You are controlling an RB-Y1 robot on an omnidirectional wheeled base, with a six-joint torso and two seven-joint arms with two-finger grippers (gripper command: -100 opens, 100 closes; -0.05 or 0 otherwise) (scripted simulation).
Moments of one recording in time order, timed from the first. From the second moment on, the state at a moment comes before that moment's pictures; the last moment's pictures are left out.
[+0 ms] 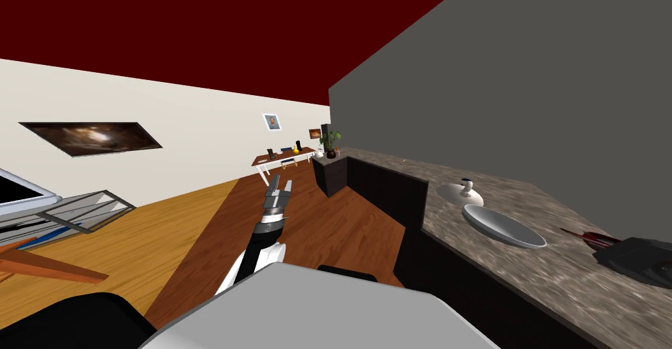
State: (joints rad) left arm 0.53 0.01 0.07 -2.24 -0.06 -0.51 0.13; right arm 0.19 -1.38 0.11 -0.77 0.66 -0.19 0.65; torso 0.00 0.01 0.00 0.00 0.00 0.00
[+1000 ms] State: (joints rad) left arm 0.53 0.01 0.07 -2.24 -0.06 -0.51 0.13; right arm 0.07 -1.24 0.06 -0.85 0.70 -0.11 0.63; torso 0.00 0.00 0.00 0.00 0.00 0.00
